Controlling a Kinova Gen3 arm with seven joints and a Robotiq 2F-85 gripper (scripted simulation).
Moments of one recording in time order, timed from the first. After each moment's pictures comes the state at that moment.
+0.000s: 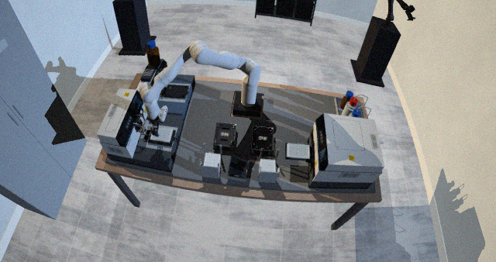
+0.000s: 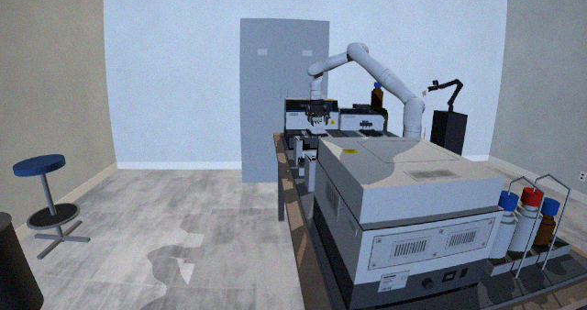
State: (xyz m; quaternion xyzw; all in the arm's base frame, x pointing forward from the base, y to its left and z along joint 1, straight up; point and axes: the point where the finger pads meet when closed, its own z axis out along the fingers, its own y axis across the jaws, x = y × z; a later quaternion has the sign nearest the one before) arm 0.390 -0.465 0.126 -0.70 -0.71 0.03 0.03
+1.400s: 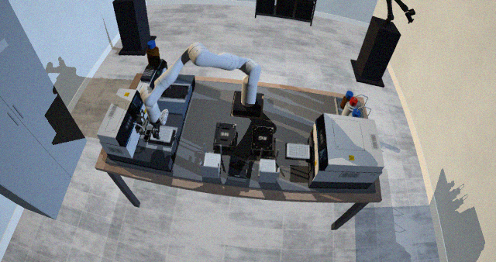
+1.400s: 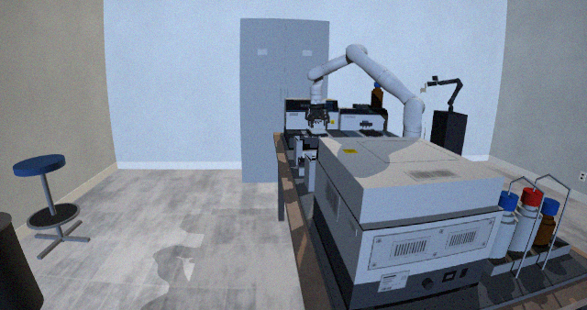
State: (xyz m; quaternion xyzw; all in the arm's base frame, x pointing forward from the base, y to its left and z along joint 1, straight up) arm 0.390 -0.465 0.099 -0.70 -0.71 0.03 0.03
